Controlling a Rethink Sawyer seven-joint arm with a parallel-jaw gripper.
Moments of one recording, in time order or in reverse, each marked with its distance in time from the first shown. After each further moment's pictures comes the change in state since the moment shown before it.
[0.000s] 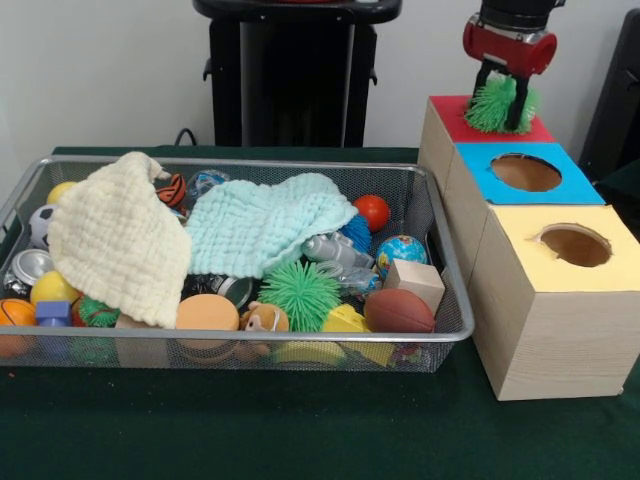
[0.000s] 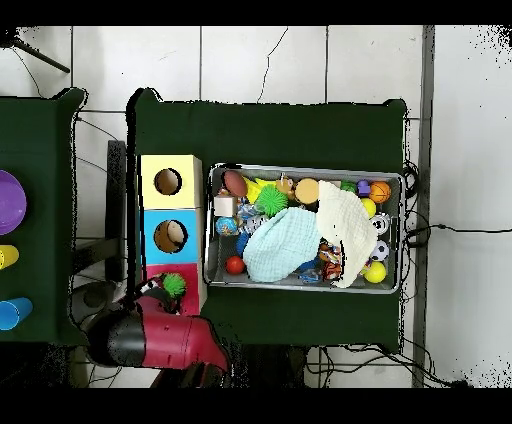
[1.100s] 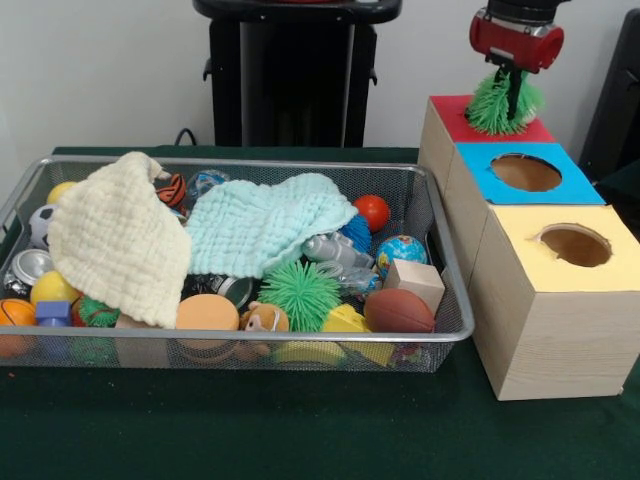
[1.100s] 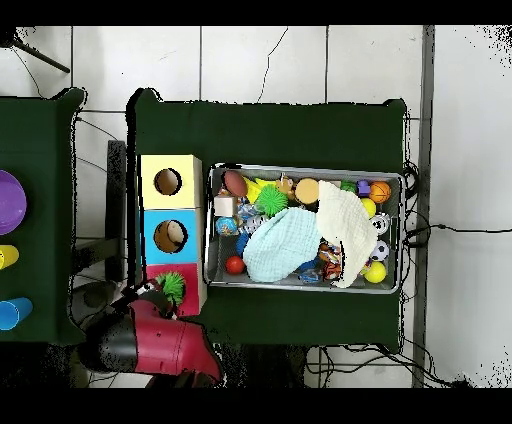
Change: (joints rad) arm 0.091 0.001 -0.078 -0.018 0.019 0.008 0.000
